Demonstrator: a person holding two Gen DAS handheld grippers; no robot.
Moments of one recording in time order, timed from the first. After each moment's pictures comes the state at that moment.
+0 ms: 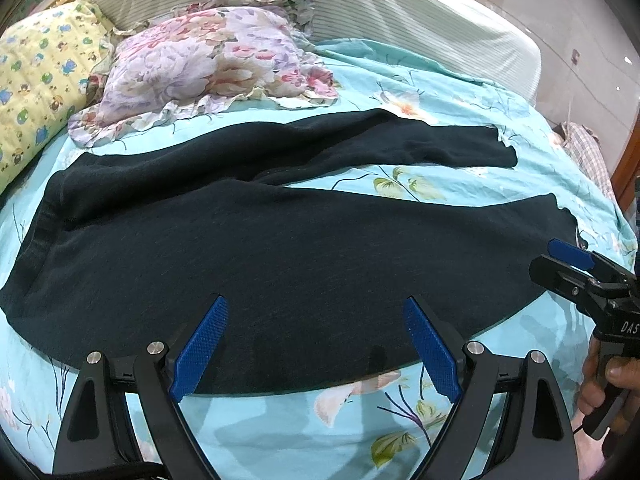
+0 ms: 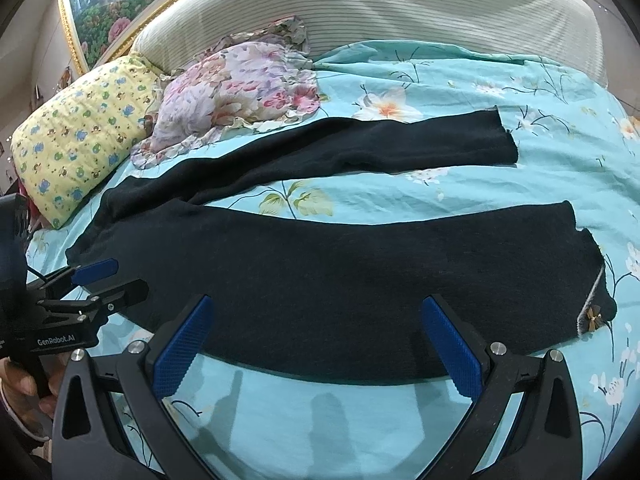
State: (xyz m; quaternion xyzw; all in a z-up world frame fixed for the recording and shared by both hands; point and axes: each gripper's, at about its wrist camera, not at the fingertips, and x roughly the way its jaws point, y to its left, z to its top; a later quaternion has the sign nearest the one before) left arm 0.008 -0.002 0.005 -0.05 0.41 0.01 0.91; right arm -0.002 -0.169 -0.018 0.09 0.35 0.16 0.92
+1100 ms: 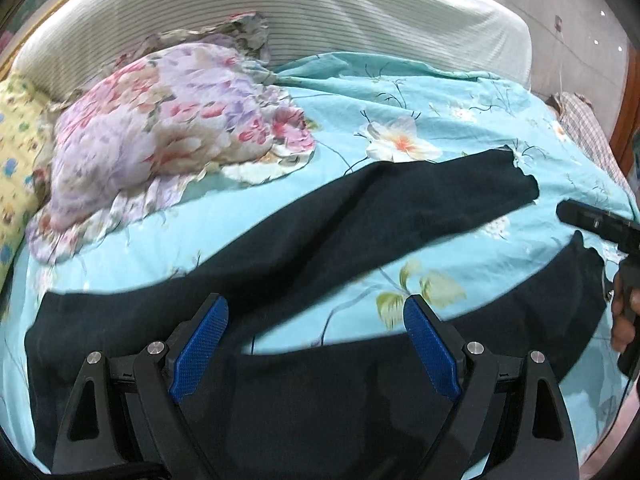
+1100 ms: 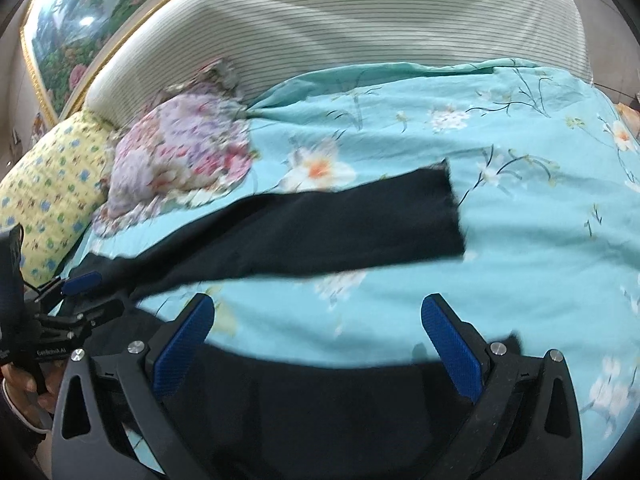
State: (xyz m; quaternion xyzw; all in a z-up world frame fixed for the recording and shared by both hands) left arm 0.141 -0.014 0.037 0.03 0.42 -0.02 0.91; right arm 0.106 -0.260 0.012 0.14 0.34 0.12 0.92
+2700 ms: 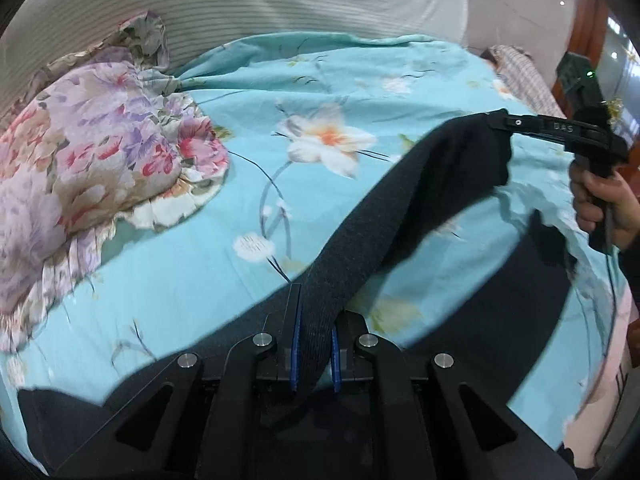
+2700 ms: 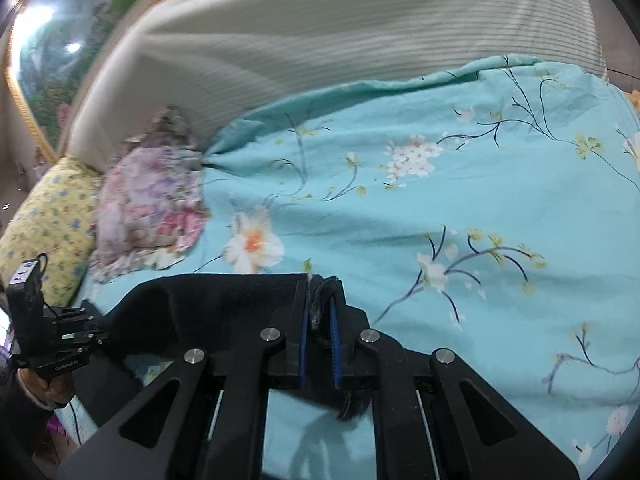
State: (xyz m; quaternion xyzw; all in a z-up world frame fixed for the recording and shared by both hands) left arm 0.188 -0.042 0.046 0.07 0.47 -0.15 0.87; right arm 0.190 -0.359 0.026 0.17 0.35 0.16 0.91
